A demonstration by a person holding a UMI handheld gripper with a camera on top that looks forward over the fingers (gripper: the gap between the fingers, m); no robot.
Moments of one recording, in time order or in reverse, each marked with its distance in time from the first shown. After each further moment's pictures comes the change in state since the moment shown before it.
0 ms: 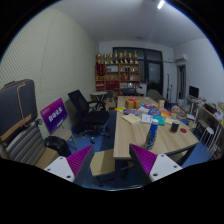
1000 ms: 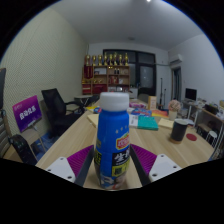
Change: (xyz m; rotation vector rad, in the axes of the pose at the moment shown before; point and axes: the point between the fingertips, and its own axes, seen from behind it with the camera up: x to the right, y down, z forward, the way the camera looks) arm 0.258 0.078 0.382 0.111 0.087 -0.025
